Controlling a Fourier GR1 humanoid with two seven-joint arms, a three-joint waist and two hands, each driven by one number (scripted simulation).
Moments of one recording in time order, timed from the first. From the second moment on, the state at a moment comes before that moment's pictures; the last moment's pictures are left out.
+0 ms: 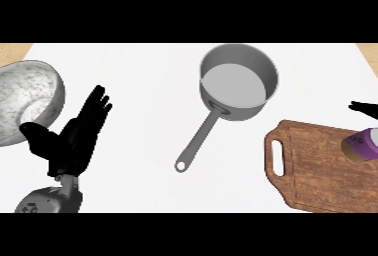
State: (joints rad) left arm -0.13 0.21 -0.13 -1.69 0.17 0.20 0.29; right arm -0.24 -0.87 0.01 -1.28 0.67 0.56 -0.36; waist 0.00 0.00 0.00
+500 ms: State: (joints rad) left arm -0.12 0.18 -0.10 -1.68 0.15 0.16 0.30; right arm -0.30 -0.81 0.03 -1.18 0.83 0.56 -0.37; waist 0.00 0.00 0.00
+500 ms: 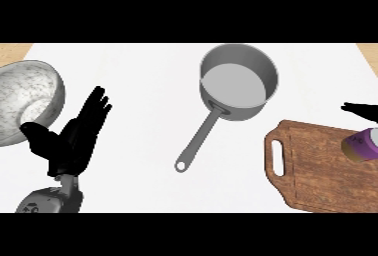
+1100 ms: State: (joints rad) left arm -0.12 0.16 -0.08 -1.70 0.13 0.14 0.33; right arm -0.31 -0.74 0.00 -1.15 0.87 0.50 -0.51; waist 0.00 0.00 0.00
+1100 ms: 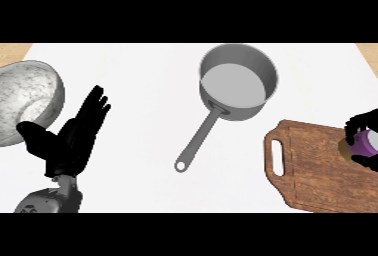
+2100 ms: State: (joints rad) left arm -0.08 0.18 -0.02 -1.69 0.11 0.17 0.34; right arm -0.22 -0.29 -0.25 -1.41 0.99 0.18 0.49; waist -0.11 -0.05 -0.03
